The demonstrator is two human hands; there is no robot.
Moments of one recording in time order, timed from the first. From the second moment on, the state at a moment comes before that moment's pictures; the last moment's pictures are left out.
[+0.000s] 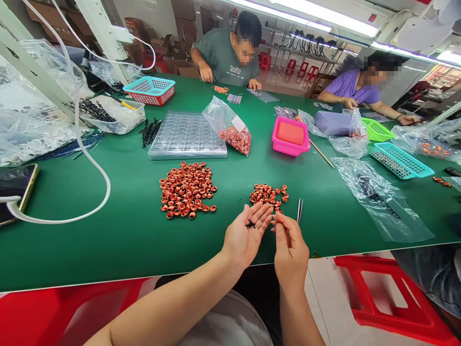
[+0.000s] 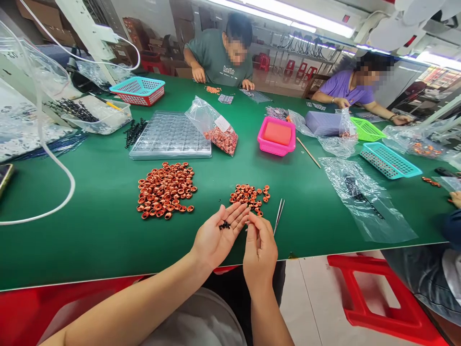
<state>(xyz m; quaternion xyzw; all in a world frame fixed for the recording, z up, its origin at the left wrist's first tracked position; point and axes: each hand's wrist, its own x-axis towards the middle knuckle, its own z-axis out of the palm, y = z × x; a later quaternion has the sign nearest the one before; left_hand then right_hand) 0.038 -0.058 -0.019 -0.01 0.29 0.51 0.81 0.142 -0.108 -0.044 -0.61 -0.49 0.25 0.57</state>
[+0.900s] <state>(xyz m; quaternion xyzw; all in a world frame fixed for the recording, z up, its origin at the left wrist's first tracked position) 0.069 -0.059 -0.043 0.31 0.35 0.57 0.67 0.110 -0.075 -0.043 -0.46 -0.22 0.44 0.74</state>
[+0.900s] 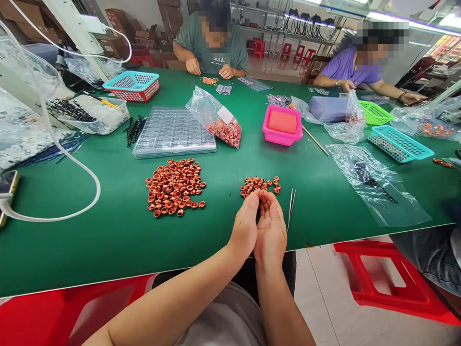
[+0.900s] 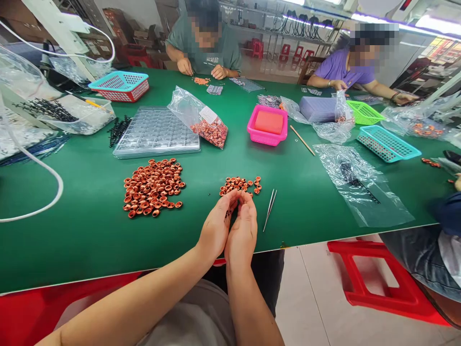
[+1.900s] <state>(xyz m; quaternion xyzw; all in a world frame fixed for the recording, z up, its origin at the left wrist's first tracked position) 0.046 -0.062 -0.032 0.65 0.40 0.40 0.51 0.116 -0.084 -0.037 -0.46 -0.20 0.44 0.74</state>
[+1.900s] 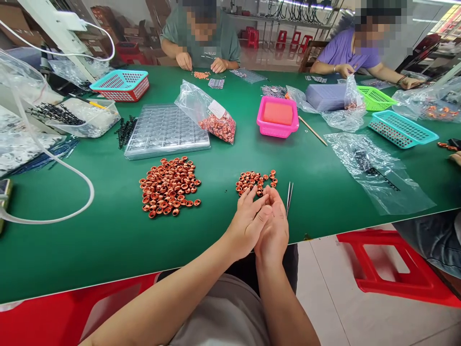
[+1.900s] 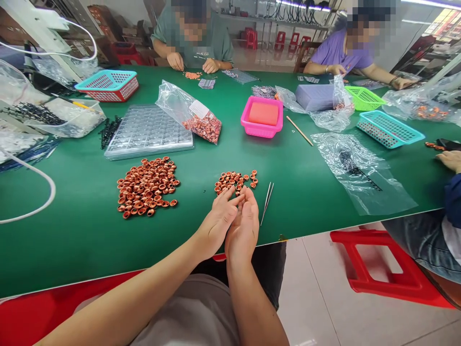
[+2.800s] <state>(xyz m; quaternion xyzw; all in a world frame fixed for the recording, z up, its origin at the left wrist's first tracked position) 0.025 -0.038 -0.024 0.27 0.36 0.55 0.71 0.119 -0.081 -0.047 -0.43 -0.20 0.41 0.78</state>
